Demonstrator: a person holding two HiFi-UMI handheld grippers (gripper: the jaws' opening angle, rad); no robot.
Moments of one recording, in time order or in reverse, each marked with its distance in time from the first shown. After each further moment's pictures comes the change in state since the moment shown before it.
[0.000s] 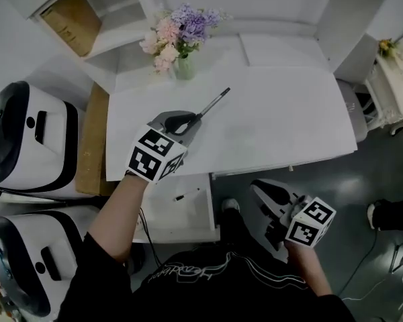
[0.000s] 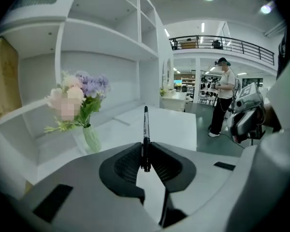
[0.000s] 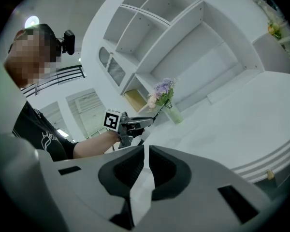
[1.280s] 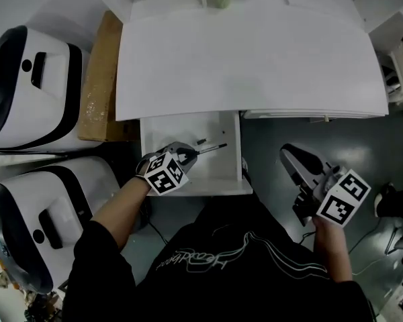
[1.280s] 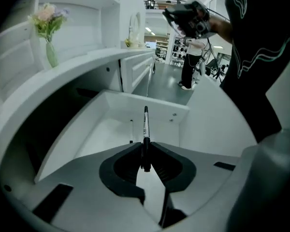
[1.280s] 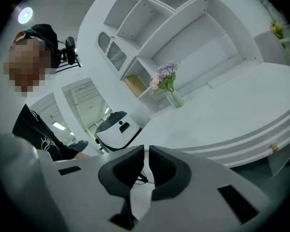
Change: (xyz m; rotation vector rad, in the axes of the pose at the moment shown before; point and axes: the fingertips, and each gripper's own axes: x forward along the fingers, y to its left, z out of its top) left arm -0.068 -0.117 -0.375 0.193 0.455 -0.309; right arm 0.024 0.031 -0.083 0.008 0.113 -0.048
